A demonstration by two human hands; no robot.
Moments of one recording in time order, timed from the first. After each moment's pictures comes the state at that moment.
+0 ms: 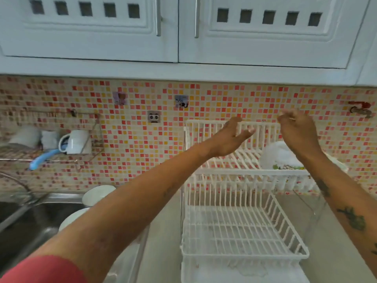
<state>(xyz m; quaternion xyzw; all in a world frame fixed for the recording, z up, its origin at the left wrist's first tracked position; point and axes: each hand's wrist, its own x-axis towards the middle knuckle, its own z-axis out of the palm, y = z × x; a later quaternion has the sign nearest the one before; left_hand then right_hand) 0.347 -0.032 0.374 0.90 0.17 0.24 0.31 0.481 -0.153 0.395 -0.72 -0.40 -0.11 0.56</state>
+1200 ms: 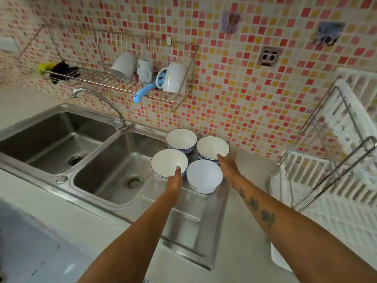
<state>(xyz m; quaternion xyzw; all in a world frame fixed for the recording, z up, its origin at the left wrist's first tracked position) 0.028 0.133 0.050 0.27 0.60 0.40 0.63 0.192 0.130 0.116 -0.73 -0.41 0.41 0.36</state>
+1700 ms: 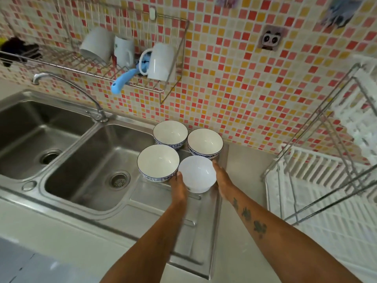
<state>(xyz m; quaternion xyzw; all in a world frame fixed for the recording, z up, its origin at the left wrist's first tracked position) 0.075 0.149 -0.014 0.23 0.51 0.52 0.64 0.190 0.135 0.060 -0.70 -0.28 0.50 0.42</state>
